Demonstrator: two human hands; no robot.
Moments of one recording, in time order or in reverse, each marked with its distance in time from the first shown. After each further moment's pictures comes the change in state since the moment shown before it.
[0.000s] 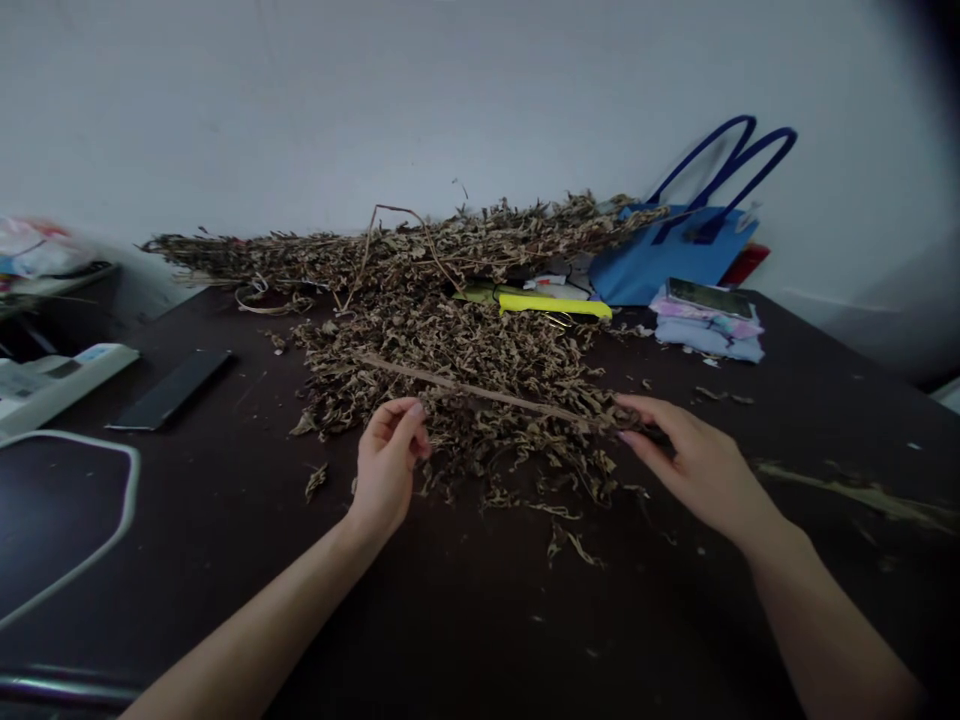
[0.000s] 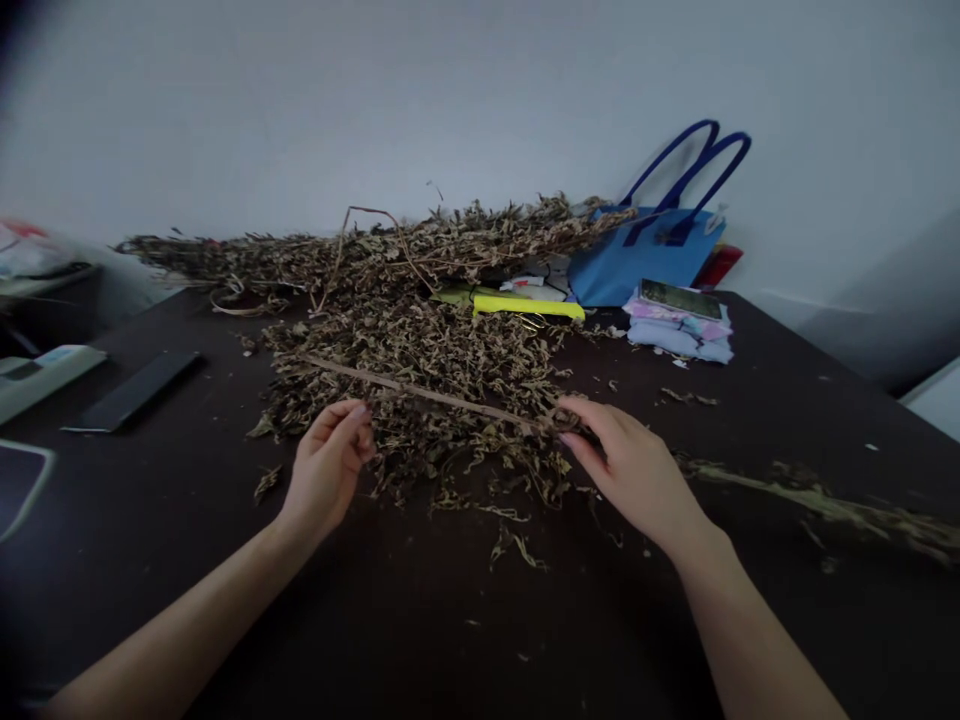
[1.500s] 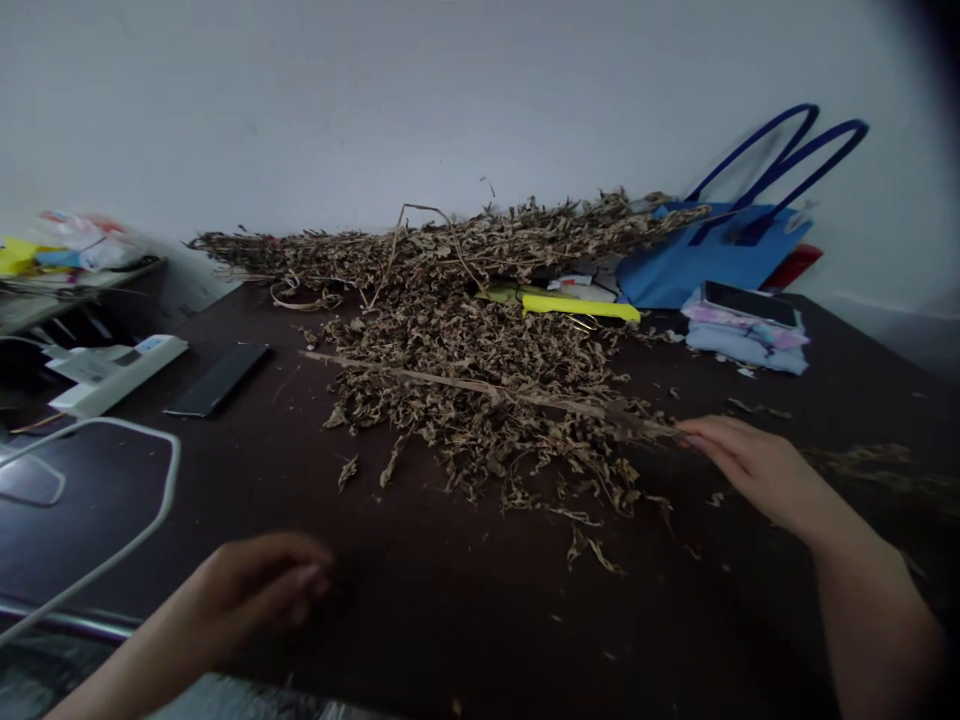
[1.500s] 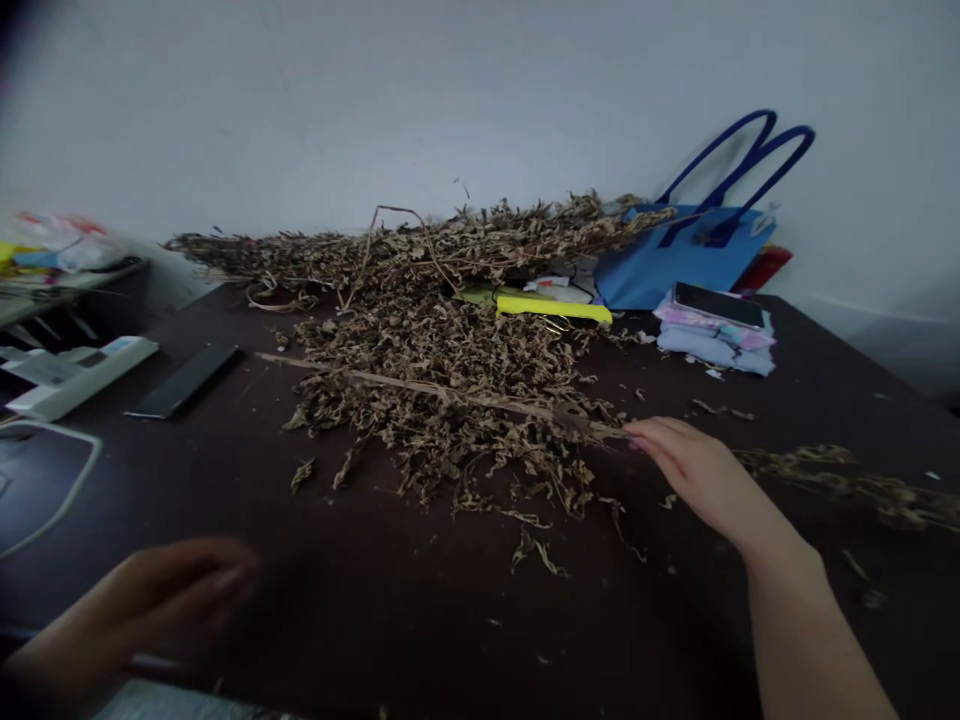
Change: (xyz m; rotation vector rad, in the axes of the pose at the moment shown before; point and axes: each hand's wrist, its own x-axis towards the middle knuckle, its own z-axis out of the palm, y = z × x) left_hand -0.098 0.080 -0.192 0.753 -0.113 -0.406; right_hand -0.006 0.067 -0.003 0.067 -0.218 0.010
